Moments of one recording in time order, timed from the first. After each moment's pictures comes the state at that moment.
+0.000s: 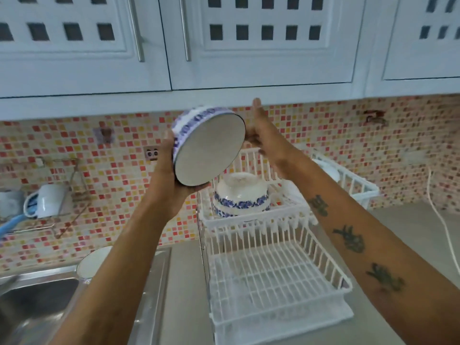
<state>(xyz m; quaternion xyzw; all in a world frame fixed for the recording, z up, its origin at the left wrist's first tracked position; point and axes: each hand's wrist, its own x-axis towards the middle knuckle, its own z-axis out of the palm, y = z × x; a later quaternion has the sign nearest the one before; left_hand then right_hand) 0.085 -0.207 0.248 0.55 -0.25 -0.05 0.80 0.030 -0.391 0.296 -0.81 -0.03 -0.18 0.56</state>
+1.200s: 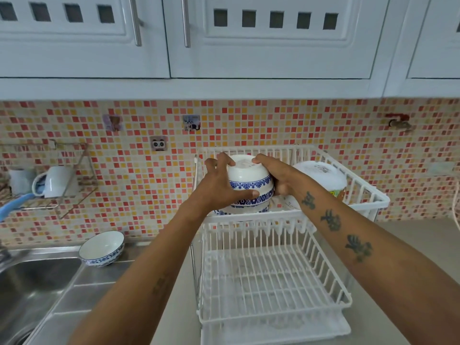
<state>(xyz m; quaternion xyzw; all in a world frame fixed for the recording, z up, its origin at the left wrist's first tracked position) 0.115 -0.285 0.191 0.88 -0.28 0.11 0.37 0.117 -0.457 0.216 -0.75 0.15 0.02 0.64</state>
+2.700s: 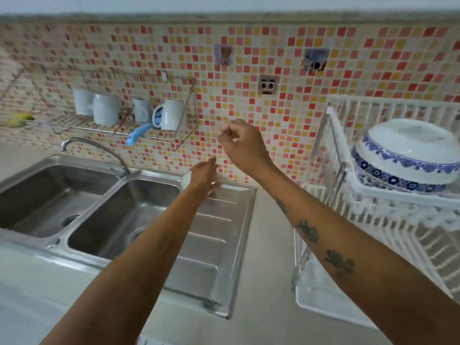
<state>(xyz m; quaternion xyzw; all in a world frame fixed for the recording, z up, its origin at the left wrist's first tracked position) 0.206 -0.045 0.088 0.67 0.17 0.00 0.72 0.165 -0.154 0.169 -0.83 -0.19 -0.17 0.50</state>
